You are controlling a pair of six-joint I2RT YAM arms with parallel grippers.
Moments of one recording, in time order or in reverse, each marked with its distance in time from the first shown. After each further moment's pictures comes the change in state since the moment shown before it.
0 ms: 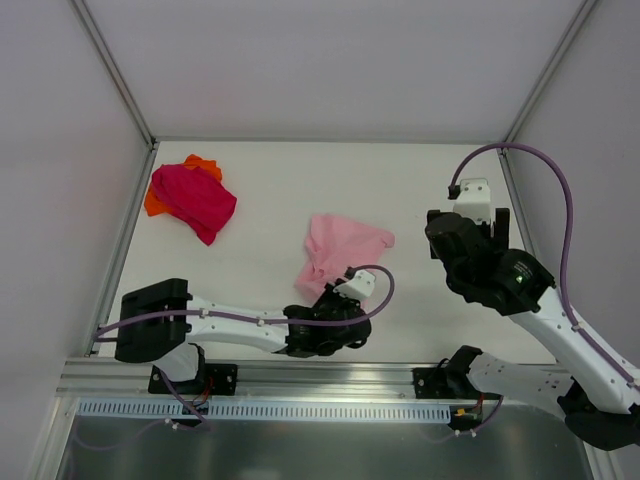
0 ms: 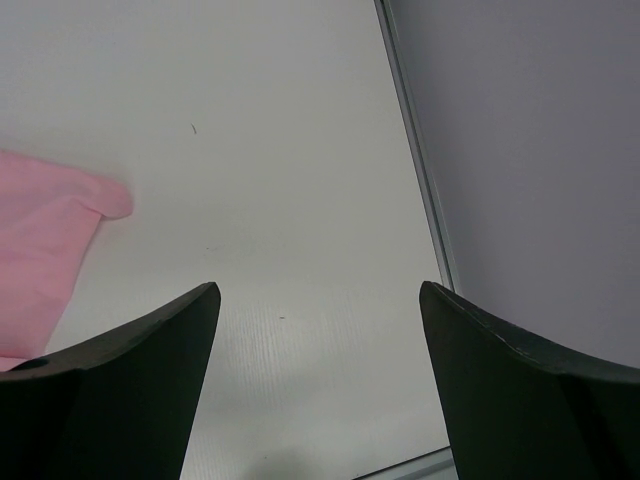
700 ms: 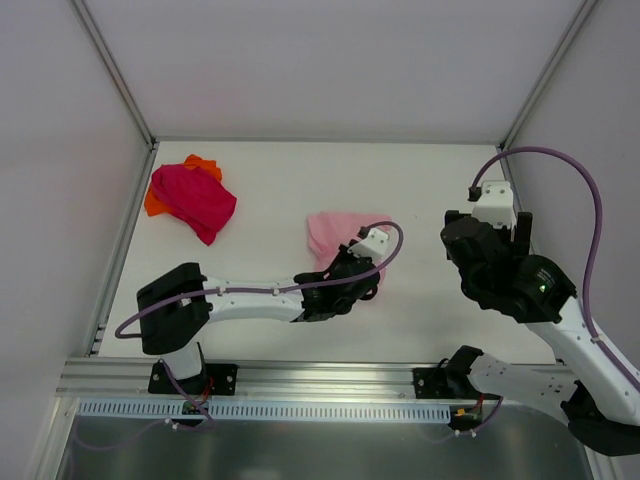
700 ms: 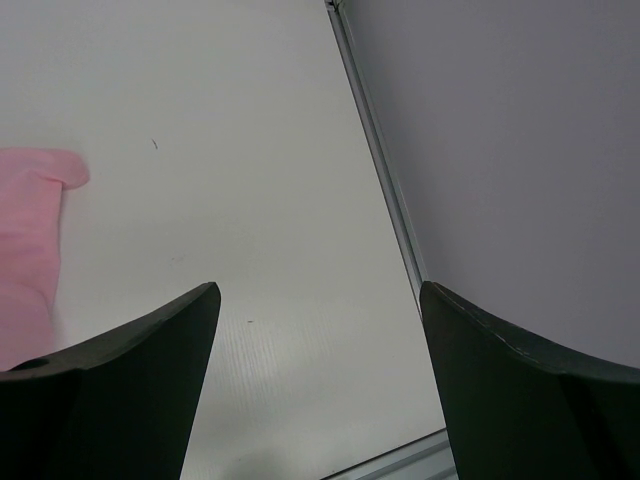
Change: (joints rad) left arm 0.192 0.142 0.208 0.259 0.152 0.290; right arm 0.000 -0.044 0.054 -0.098 0.075 0.018
